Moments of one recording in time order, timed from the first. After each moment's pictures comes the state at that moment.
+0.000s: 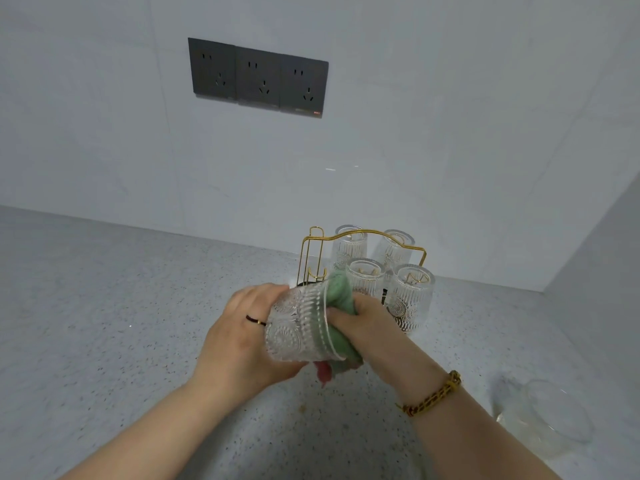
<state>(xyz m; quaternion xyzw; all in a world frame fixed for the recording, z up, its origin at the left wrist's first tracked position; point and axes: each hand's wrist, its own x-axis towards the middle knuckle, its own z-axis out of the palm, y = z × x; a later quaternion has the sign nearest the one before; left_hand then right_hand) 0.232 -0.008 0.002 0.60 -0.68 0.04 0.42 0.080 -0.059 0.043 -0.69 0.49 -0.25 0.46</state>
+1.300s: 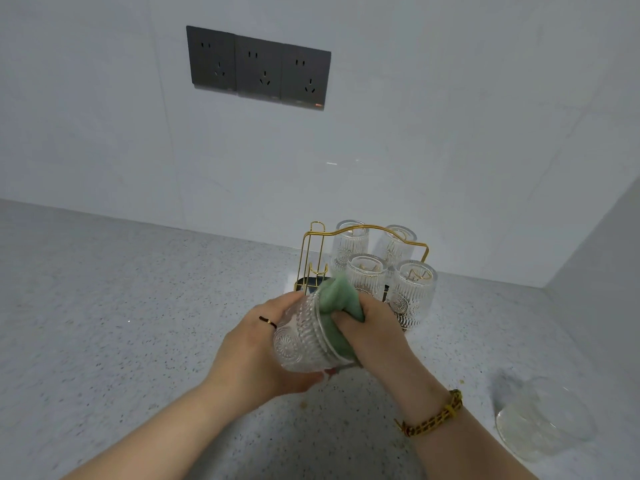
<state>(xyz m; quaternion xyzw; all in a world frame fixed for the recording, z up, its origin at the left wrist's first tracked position) 0.222 -0.004 -0.001 0.61 -0.66 -0.16 0.40 0.079 -0.055 0.034 -0.69 0.53 -0.29 0.39</state>
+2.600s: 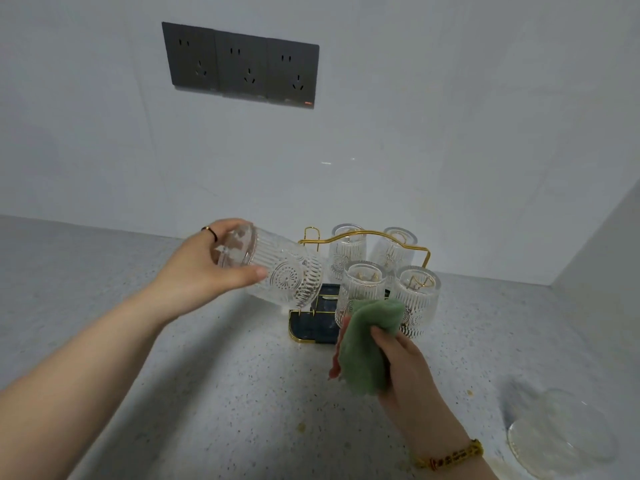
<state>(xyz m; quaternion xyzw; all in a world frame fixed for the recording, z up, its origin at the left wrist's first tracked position) 0.284 -0.068 0.066 0.61 -0.59 -0.25 0.47 0.047 -0.080 -0.017 -0.35 0.40 -0.49 0.69</state>
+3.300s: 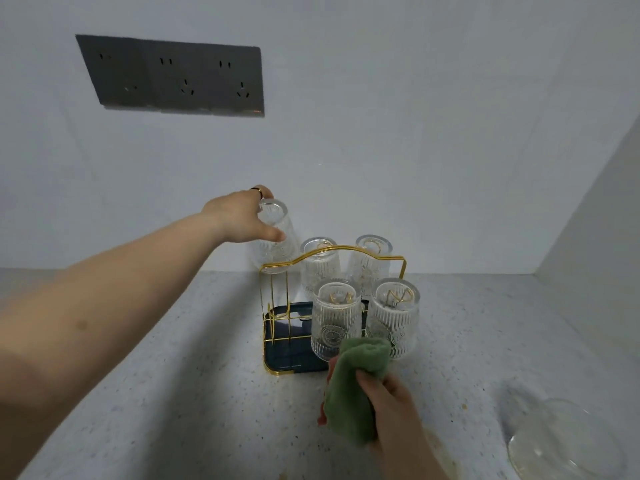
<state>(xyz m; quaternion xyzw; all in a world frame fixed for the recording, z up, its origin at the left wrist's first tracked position) 0.251 -0.239 0.095 0.70 -0.70 -0.07 0.12 0.033 -0.091 -0.052 -0.34 0.50 -0.48 0.63</state>
